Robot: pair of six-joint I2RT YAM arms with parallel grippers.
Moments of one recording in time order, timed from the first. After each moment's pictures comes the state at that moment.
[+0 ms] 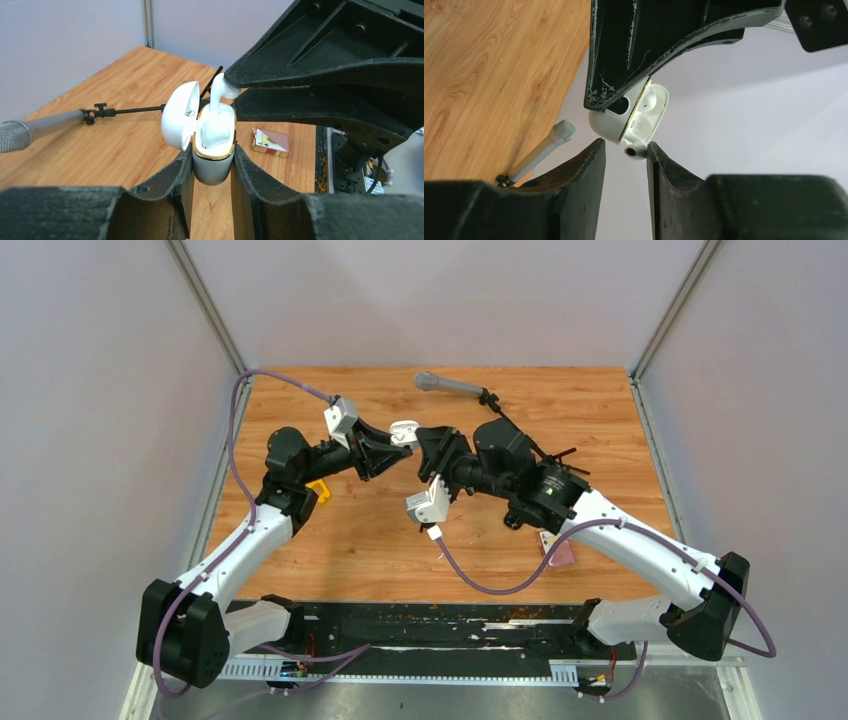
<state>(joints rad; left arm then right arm) -0.34 1.13 0.75 0.58 0.87 -0.27 0.92 1.28 1.27 -0.30 -0.14 -1.70</state>
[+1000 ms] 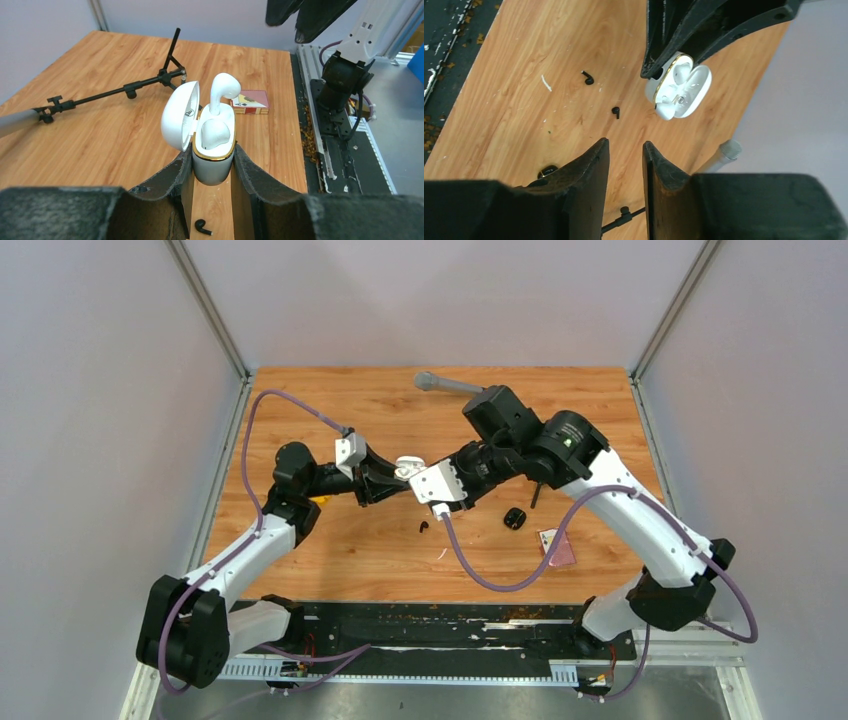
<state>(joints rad) -0.34 1.13 0.62 0.62 1.07 -0.11 0.89 1.47 1.88 -1.25 -0.36 -1.24</state>
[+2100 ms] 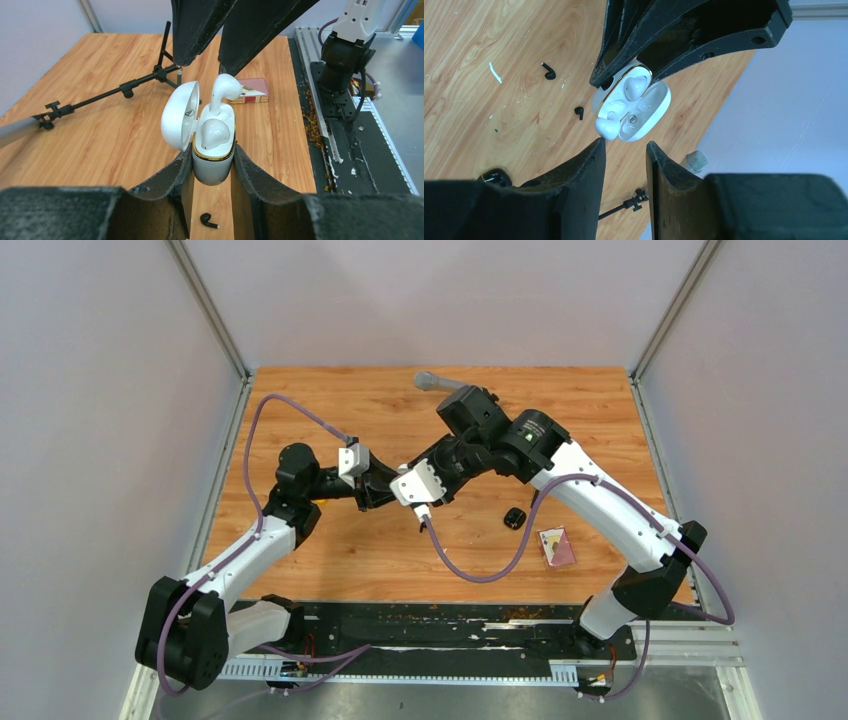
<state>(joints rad) -0.35 1.12 0.61 0.56 1.12 0.03 0.90 1.58 1.85 -1.14 -0.32 -1.40</state>
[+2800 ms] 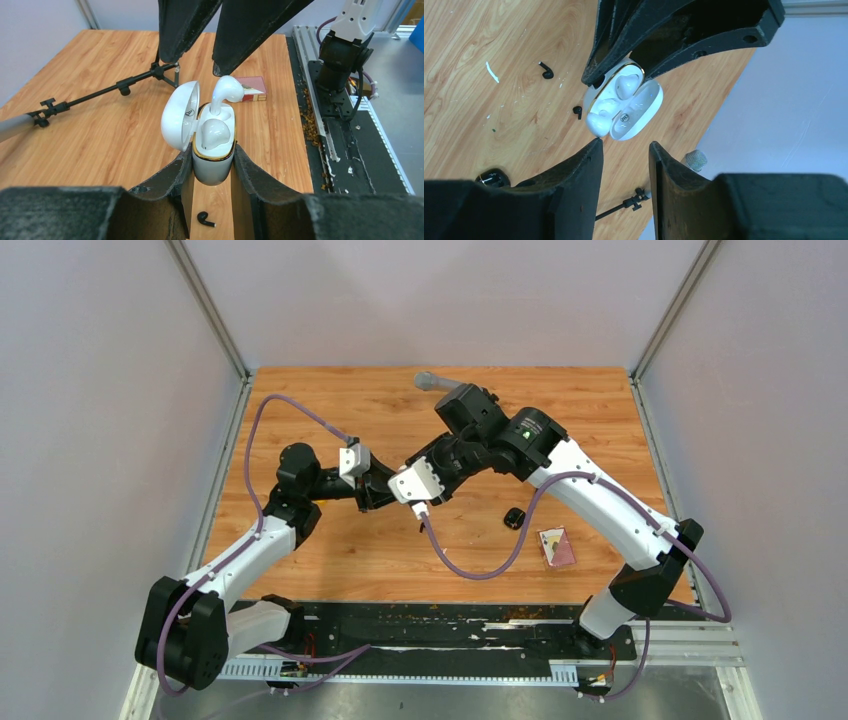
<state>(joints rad) -0.36 1.12 0.61 0.54 1.12 0.03 0.90 1.60 1.87 -1.13 -0.31 -1.39</state>
